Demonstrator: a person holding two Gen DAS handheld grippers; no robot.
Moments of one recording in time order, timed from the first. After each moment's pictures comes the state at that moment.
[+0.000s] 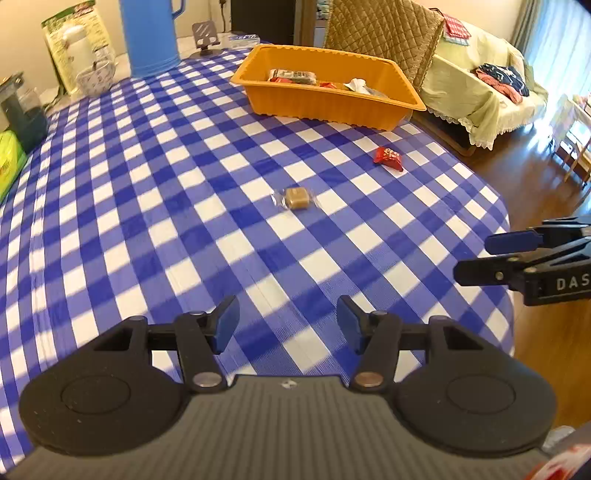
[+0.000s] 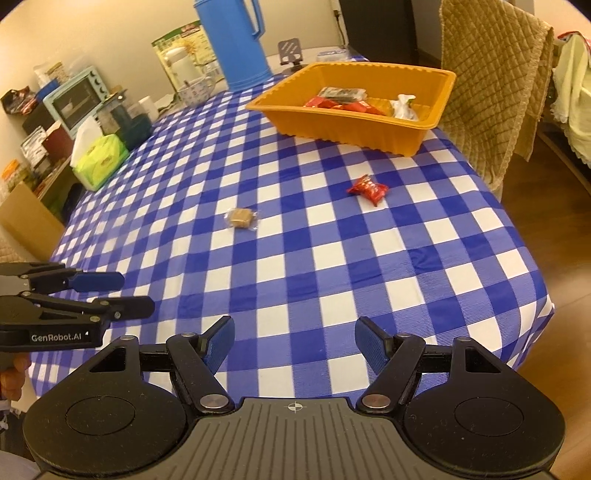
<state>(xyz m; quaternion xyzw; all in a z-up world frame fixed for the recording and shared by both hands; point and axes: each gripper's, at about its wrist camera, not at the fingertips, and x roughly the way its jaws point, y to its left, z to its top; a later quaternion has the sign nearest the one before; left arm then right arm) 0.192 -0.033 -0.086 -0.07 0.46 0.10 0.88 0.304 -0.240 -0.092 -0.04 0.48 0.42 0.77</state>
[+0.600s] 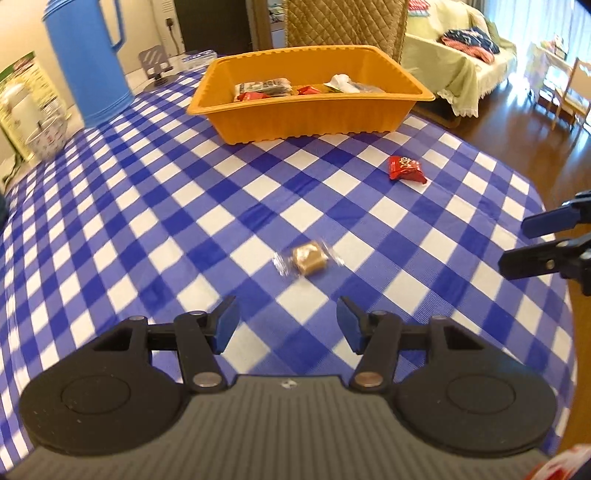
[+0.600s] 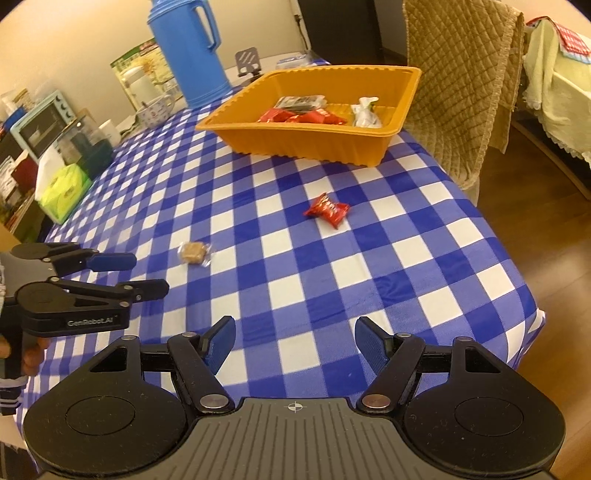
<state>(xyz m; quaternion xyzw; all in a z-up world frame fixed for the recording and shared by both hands) 0.275 -0.010 -0.119 0.03 0.46 0.05 0.89 0.344 -0.233 -0.104 -0.01 0.48 0.37 0.79</state>
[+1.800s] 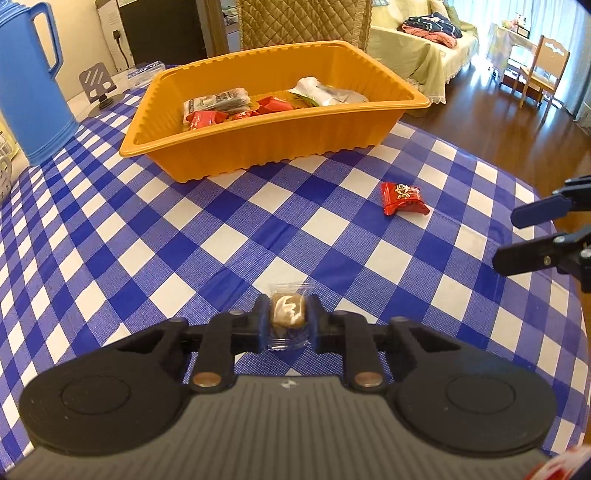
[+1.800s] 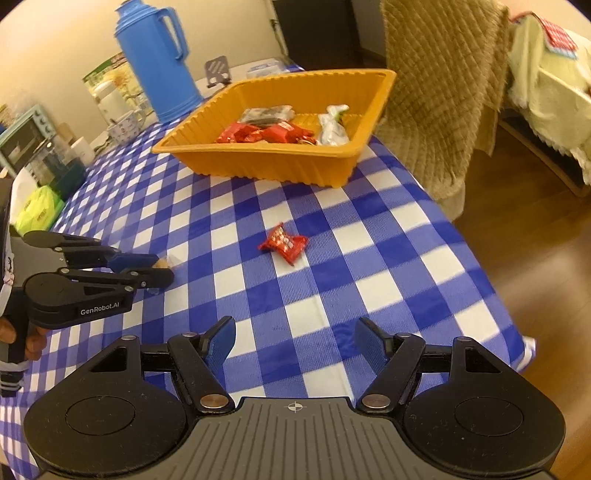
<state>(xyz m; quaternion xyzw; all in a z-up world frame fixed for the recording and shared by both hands) 0.342 -0.003 -0.137 0.05 0.46 -0.01 0.88 0.391 -0.230 -0.117 -0.01 0.47 0.36 0.80</state>
